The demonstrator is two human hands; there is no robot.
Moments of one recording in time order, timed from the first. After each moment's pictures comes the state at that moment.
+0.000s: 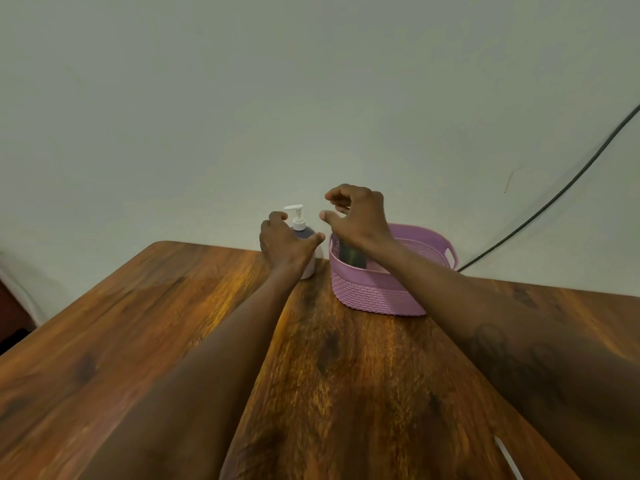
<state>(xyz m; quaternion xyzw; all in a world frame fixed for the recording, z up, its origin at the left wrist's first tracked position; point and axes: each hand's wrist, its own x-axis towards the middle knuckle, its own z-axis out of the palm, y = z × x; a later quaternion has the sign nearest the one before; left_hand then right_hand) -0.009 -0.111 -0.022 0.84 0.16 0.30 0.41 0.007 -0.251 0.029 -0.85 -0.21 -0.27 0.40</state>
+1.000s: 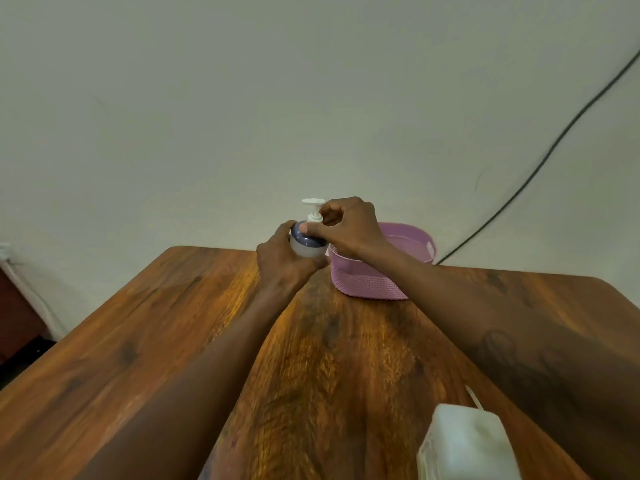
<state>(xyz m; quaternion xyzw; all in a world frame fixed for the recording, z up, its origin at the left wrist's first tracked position) -0.127 -0.103 0.008 0.84 0.00 0.31 0.44 -0.095 -0.248 0.068 -0.85 -0.20 -0.19 0.44</state>
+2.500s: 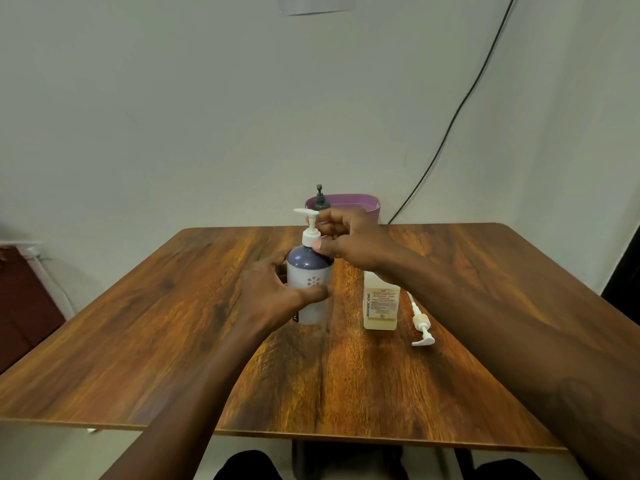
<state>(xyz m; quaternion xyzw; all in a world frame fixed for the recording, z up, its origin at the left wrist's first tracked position) -0.462 -0.130 0.004 0.85 -0.13 0.24 0.46 -0.432 -0.315 0.077 -0.81 -0.23 -0.01 0.53</state>
